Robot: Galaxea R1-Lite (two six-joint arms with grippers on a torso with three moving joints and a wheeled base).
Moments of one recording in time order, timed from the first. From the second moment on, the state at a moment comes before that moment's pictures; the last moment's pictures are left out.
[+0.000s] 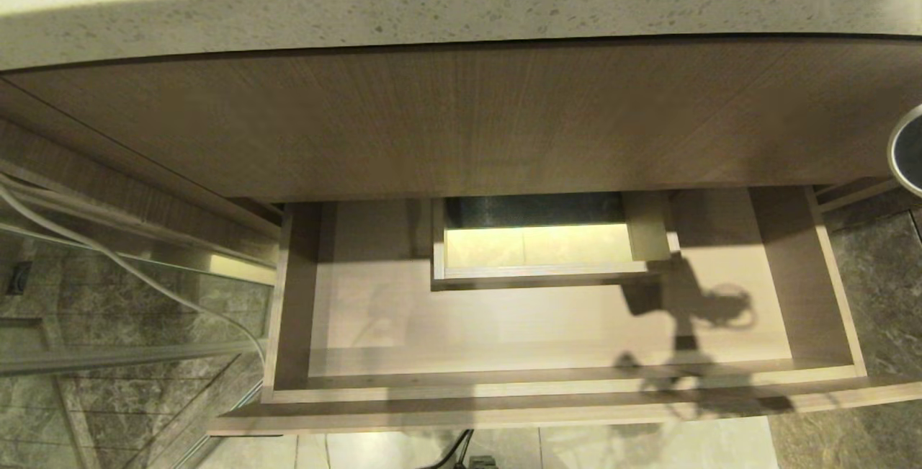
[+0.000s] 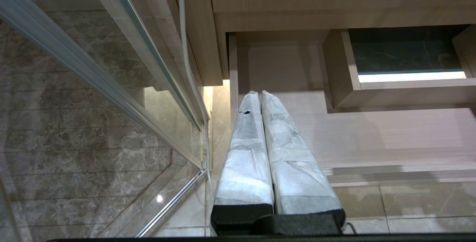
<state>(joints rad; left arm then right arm) 0.00 0.00 0.00 -0.23 0.00 -0.01 -0.25 0.61 -0.89 -0.16 0.12 -1.20</state>
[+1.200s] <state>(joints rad) 0.00 0.00 0.00 -0.23 0.00 -0.01 -0.25 0.60 -1.06 -0.17 0.01 -1.17</state>
